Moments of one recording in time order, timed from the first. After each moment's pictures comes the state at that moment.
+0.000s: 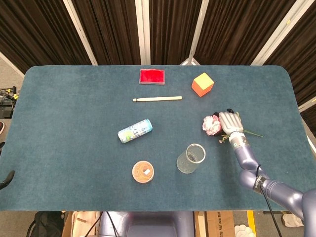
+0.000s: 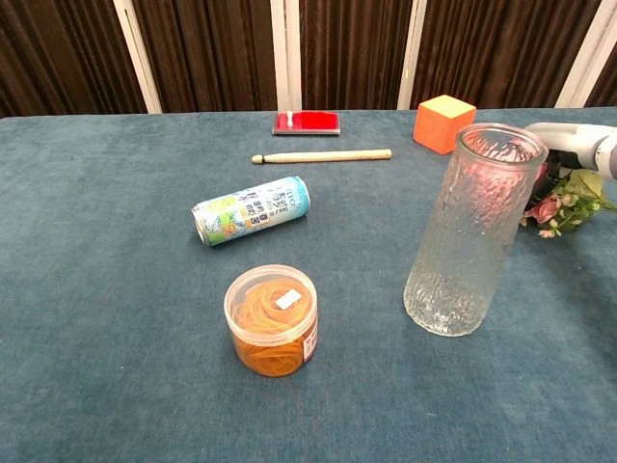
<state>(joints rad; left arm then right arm) 0.03 -1.08 -0.07 -1.68 1.51 1.64 0.09 0.80 -1.50 0.21 -1.12 -0.81 0.71 -0.14</state>
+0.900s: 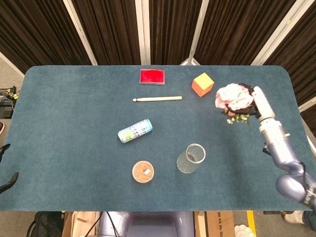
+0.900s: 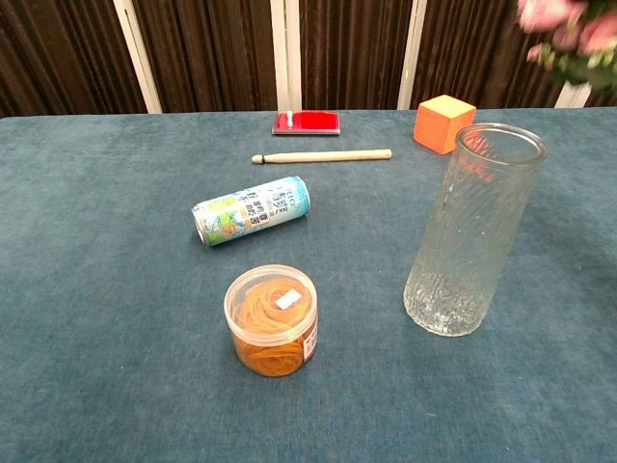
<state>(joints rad) 0.03 -1.08 -0.06 -1.70 1.52 1.63 0.12 0.58 -1.02 0.53 -1.60 -1.01 0.73 0.68</state>
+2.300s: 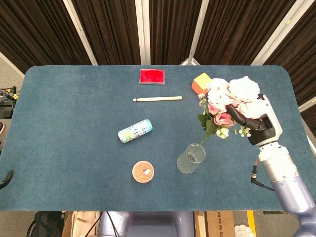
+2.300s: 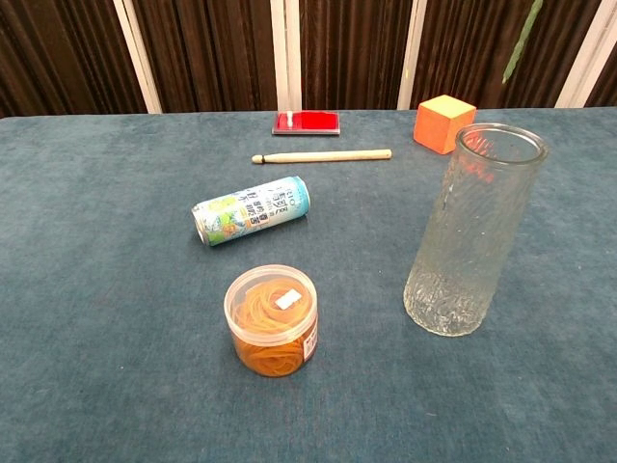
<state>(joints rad) 0.04 -1.09 -0.08 -1.68 1.52 1.69 0.04 0.41 -0.72 0.77 -2.34 -0.78 0.98 1.12</state>
